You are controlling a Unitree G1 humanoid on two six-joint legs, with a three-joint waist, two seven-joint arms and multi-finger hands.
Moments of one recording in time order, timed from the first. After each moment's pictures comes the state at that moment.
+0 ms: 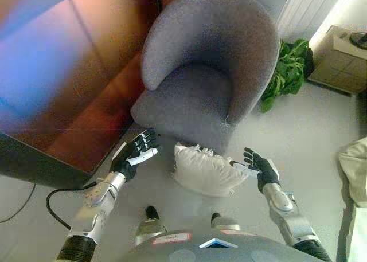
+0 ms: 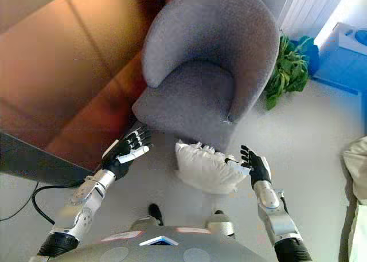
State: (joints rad) left arm 0.25 0.45 -0.13 0.16 -0.55 -0.04 -0.25; right arm 0.29 -0.39 0.17 0.18 0.23 0.15 -0.14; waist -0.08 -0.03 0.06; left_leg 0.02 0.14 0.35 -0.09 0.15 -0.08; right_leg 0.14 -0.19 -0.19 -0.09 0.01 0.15
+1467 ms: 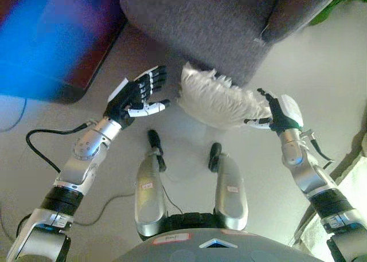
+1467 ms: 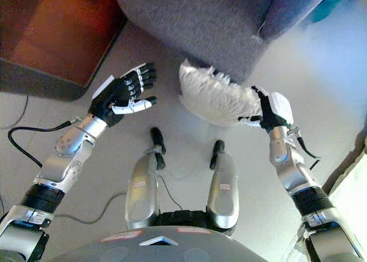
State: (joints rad) left arm -0.19 0.69 -0.26 0.10 -0.55 -0.23 -0.24; right arm -0.15 -0.69 0.31 0.20 -0.27 0.15 -0.26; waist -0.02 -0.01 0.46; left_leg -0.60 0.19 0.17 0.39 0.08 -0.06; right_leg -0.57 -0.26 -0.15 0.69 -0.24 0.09
